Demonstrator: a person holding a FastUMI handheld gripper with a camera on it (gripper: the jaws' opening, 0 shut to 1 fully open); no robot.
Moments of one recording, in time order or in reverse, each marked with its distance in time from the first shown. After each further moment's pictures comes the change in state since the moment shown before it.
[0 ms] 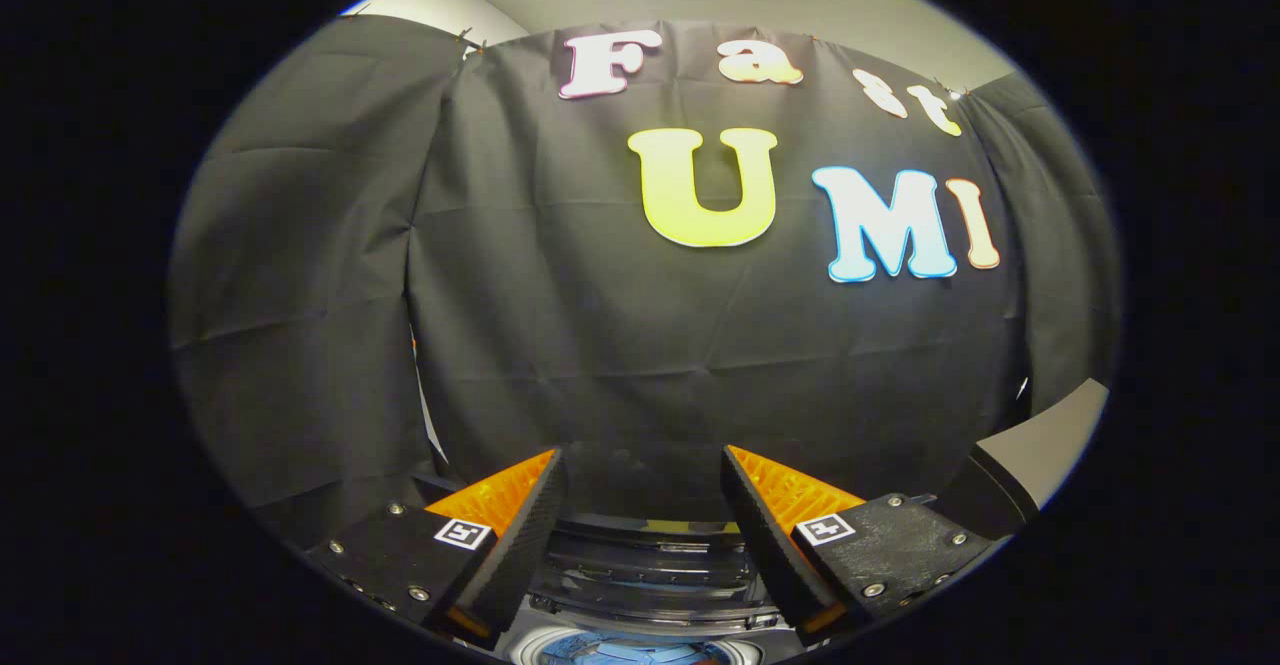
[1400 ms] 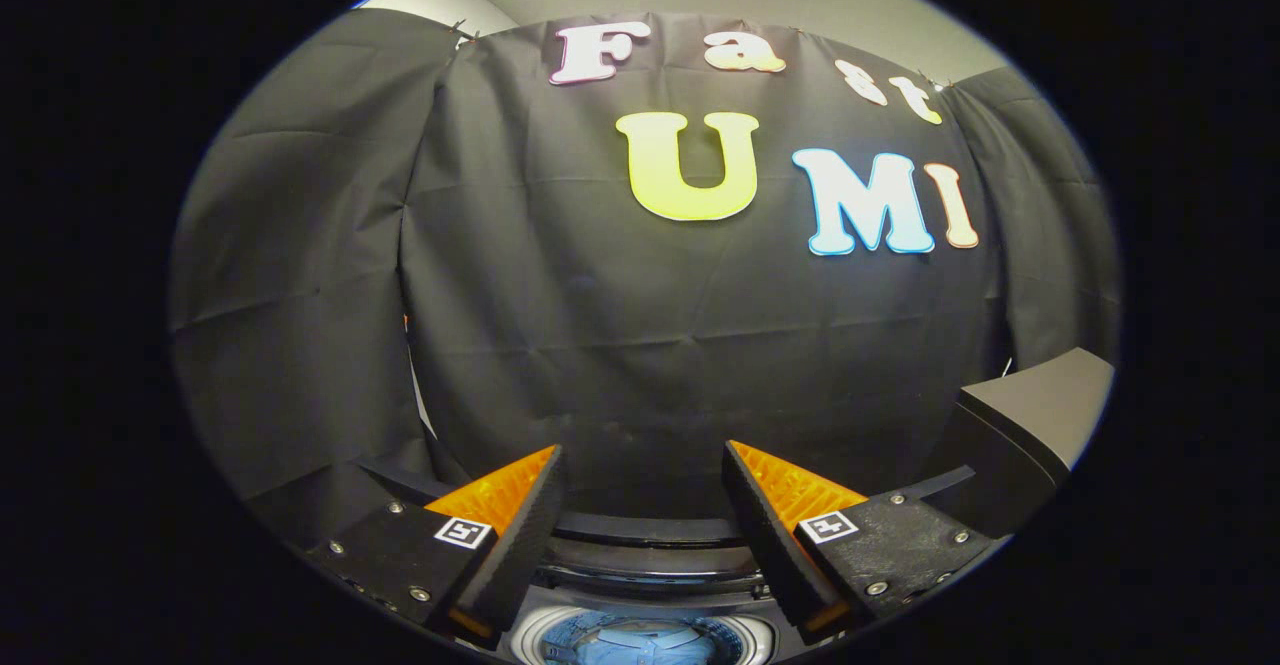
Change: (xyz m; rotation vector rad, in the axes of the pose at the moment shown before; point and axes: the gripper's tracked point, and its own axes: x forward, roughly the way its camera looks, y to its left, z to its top) arm -0.040 0.003 -0.046 0.001 0.001 -0.045
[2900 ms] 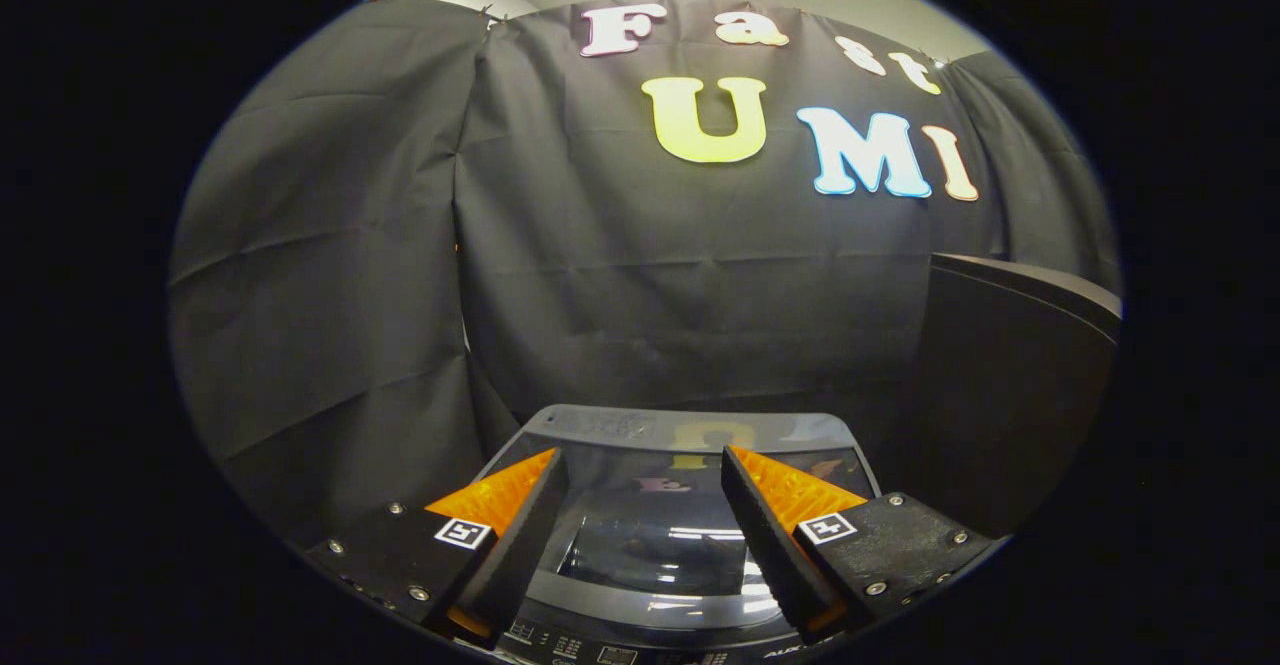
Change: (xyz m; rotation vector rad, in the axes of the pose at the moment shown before) arm -0.096 0.012 -0.131 -0.006 0.107 0.076
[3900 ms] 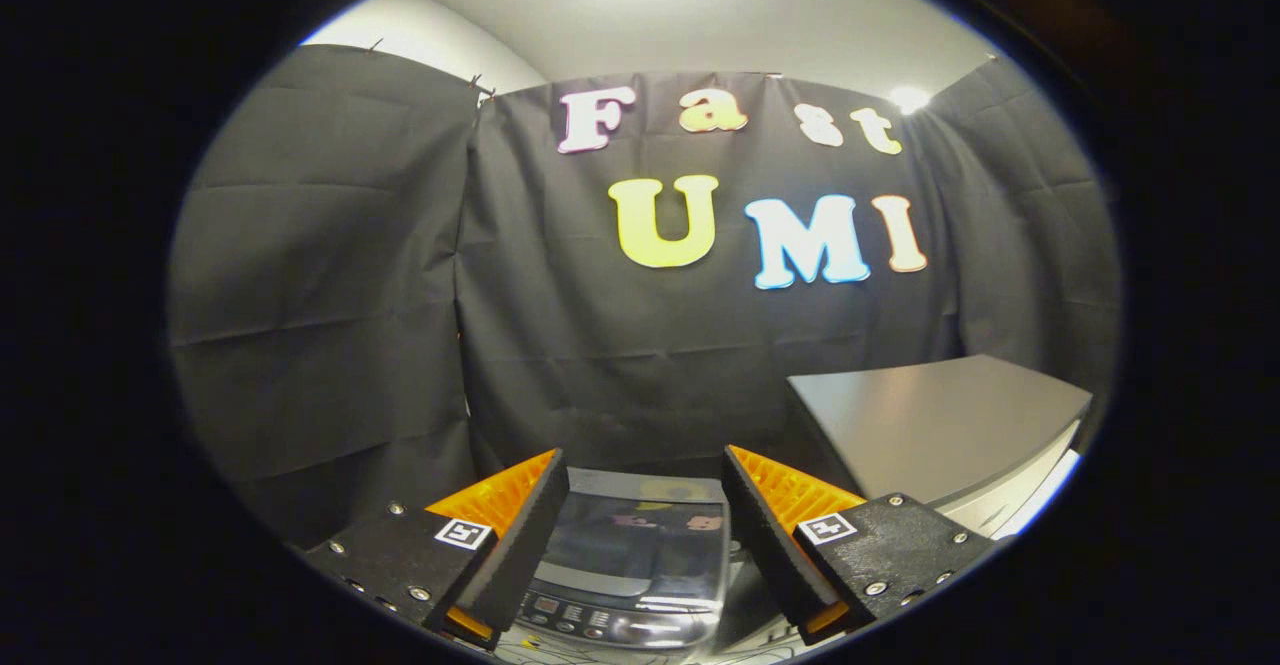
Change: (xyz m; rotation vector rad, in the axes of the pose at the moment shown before) arm -0.200 -0.126 0.127 -0.009 -0.208 -0.023
